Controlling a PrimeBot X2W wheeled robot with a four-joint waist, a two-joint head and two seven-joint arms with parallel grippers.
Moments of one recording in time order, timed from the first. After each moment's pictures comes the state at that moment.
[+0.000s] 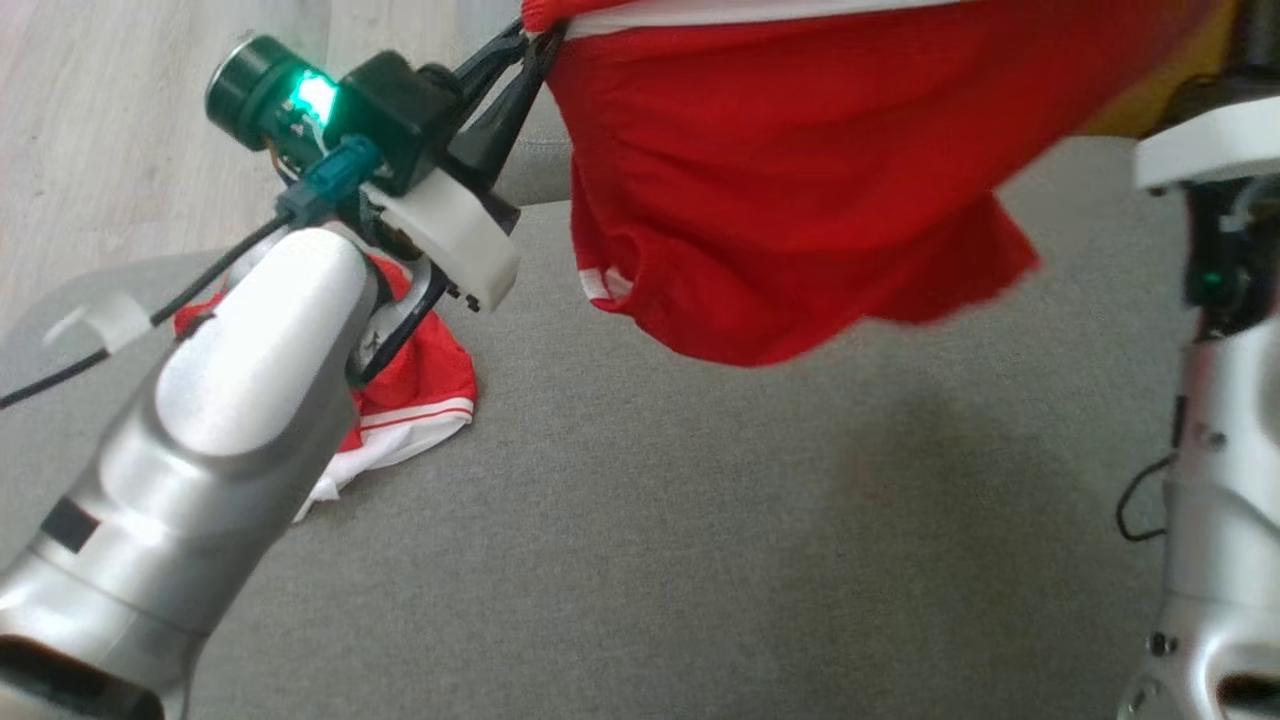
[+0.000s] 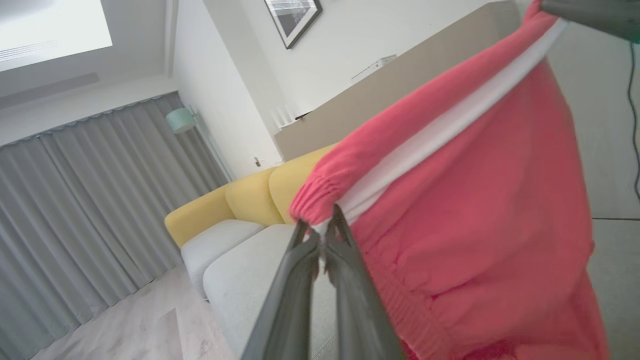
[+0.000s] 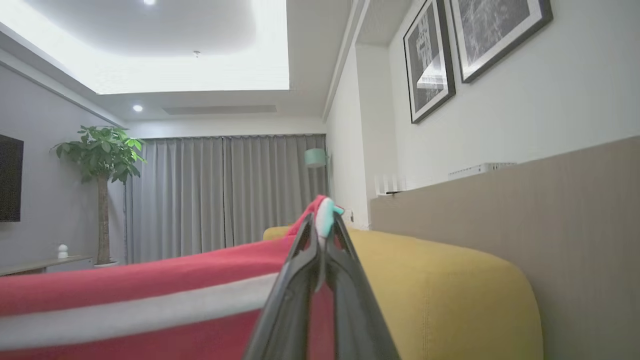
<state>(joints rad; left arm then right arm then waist) -0.91 0.31 -0.74 0.38 -0.40 -0.09 0.01 -0.70 -0.06 -0.20 0.29 0.02 0.13 -0.05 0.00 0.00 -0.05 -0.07</state>
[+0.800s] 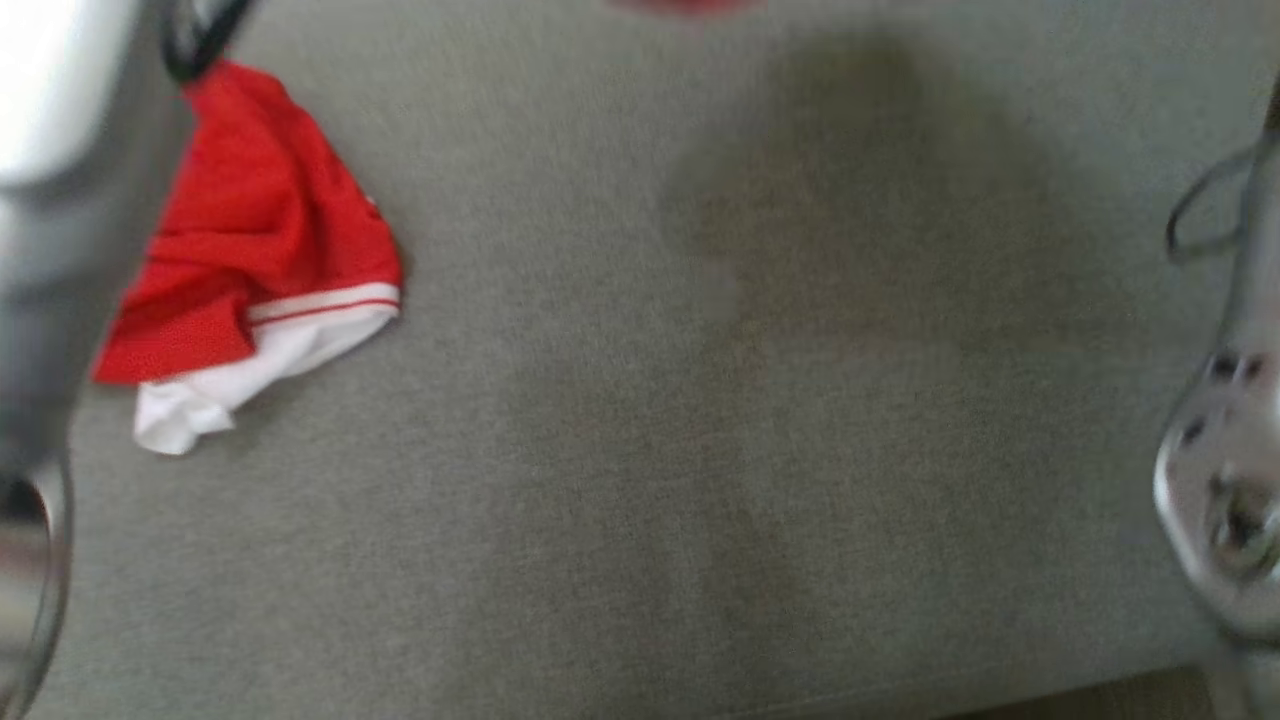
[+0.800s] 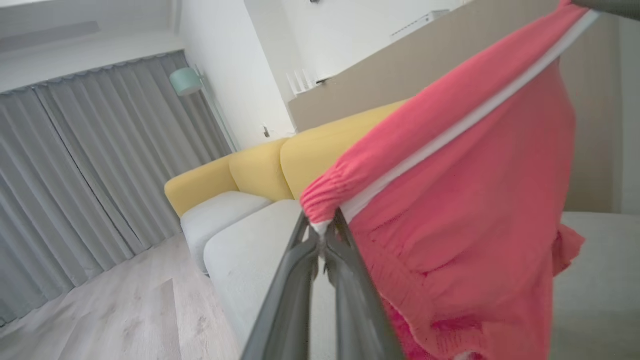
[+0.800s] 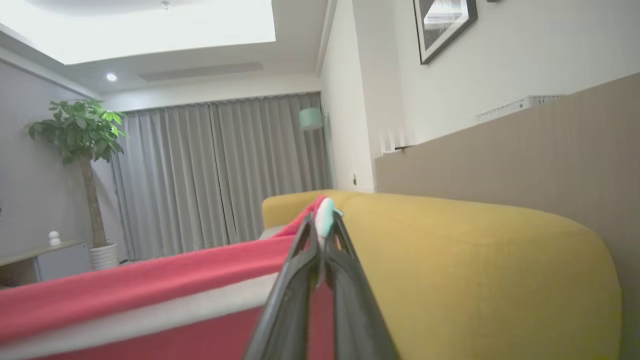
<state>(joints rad) -1.32 0.36 -0.70 0.52 -0.44 -0.13 0.04 -1.19 -0.05 -0.27 0.50 0.02 0.13 -0.01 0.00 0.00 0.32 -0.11</state>
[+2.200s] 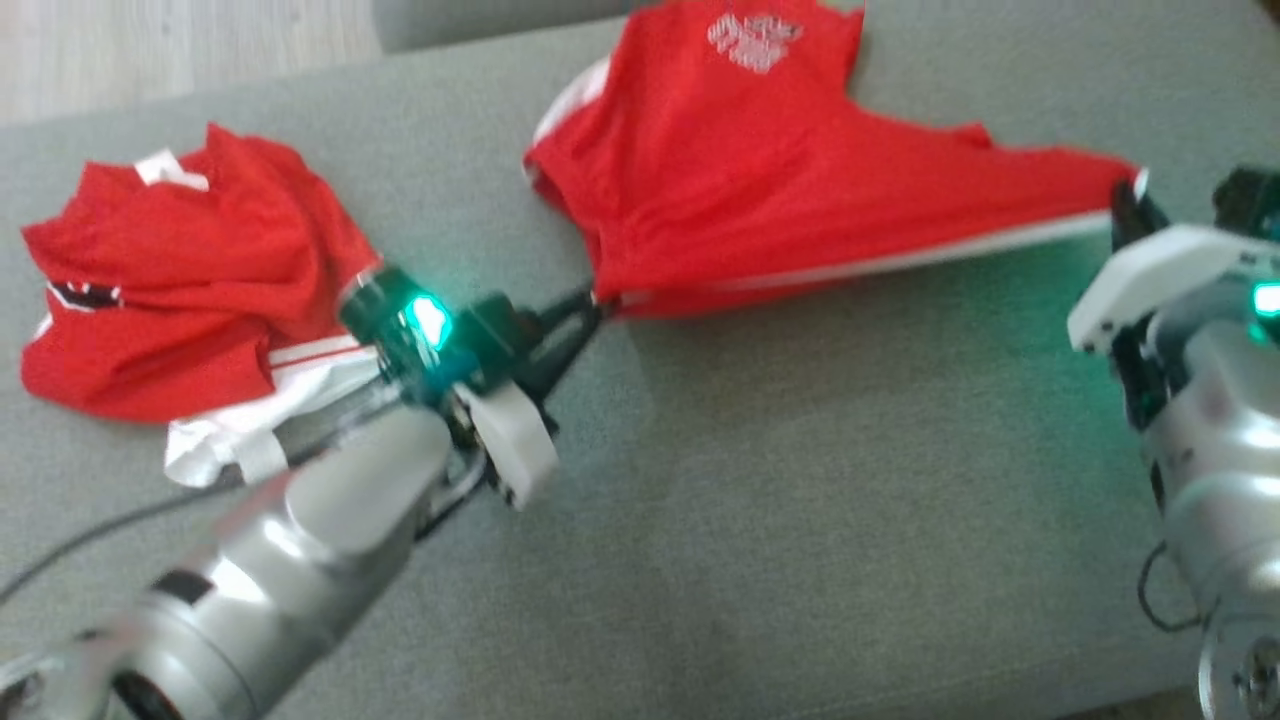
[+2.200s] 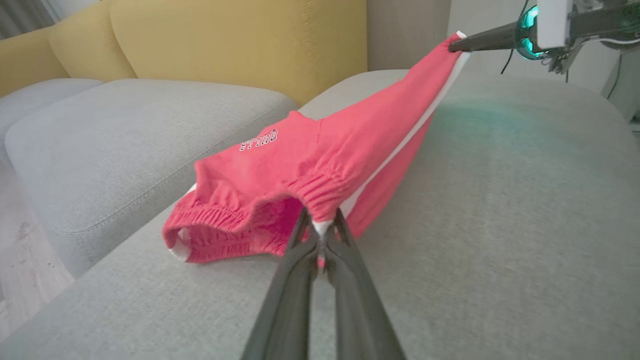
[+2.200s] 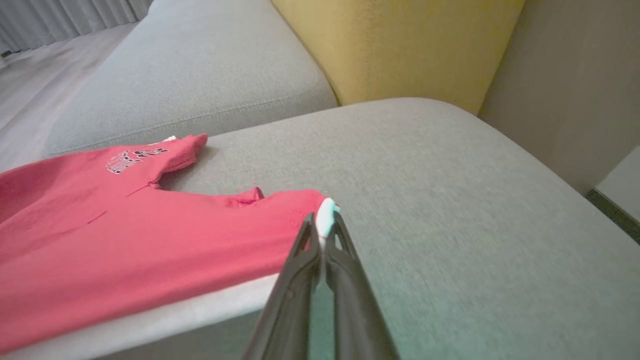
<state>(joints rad) -0.88 0.28 -1.18 0.70 -0.60 -0.12 -0.23 -0.90 -0.20 -0.17 1.29 0.03 0.13 -0.18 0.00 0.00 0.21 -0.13</state>
